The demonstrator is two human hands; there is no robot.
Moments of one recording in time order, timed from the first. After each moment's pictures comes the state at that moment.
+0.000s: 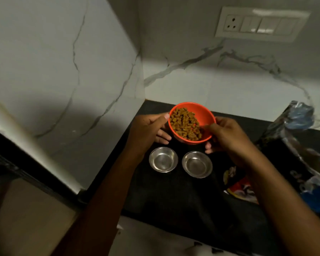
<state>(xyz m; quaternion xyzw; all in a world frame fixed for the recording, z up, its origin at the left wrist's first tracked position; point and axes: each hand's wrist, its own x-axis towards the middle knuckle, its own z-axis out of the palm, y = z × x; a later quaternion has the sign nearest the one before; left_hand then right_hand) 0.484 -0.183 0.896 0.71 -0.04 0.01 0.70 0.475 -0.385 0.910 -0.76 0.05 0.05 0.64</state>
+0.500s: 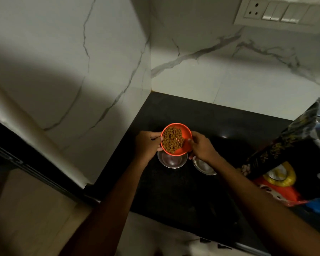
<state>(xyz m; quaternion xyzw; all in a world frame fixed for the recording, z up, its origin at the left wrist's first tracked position) 0.535 -0.145 0.761 0.76 0.10 -0.01 0.64 0.538 -0.342 0.771 -0.90 -0.01 0.08 0.44</state>
